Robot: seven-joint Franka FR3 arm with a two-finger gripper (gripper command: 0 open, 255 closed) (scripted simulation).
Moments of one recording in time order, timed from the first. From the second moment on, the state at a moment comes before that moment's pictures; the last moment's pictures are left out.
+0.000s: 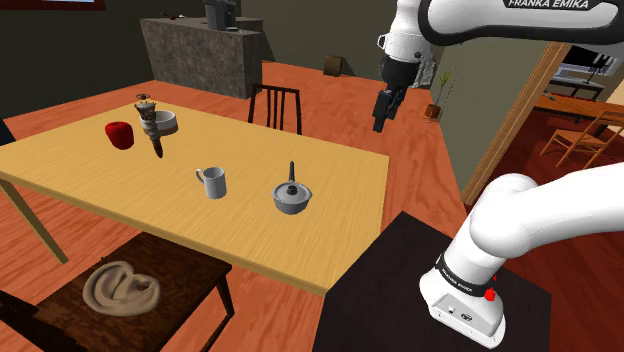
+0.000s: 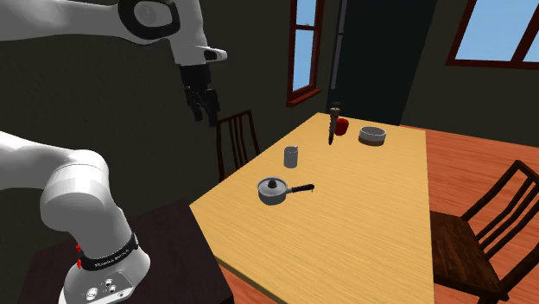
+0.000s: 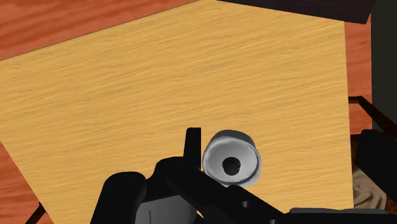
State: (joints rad) arm -0.02 -0.78 0.07 -2.40 -0.02 1.66 -0.11
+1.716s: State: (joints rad) arm -0.14 0.01 0.19 -2.31 0.00 2.43 0.49
